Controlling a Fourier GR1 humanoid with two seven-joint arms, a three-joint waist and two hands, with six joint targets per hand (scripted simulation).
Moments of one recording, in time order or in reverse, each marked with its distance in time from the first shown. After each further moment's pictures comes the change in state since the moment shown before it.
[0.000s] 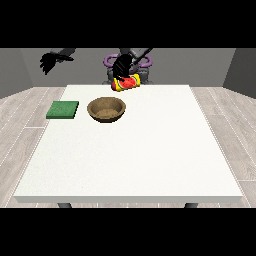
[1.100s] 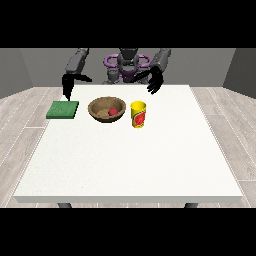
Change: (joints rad) left arm 0.406 -0.032 0.663 -0.565 1.251 0.342 -0.325; right arm -0.122 0.155 0.011 -0.048 0.021 -0.245 0.032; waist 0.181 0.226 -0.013
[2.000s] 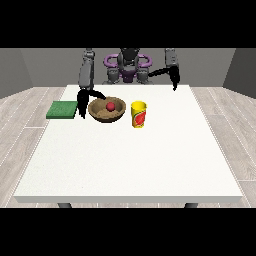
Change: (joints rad) left arm 0.204 0.081 0.073 -0.217 0.263 -0.315 -0.247; right arm -0.158 0.054 -0.040 0.303 0.014 -0.178 -0.168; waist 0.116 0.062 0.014
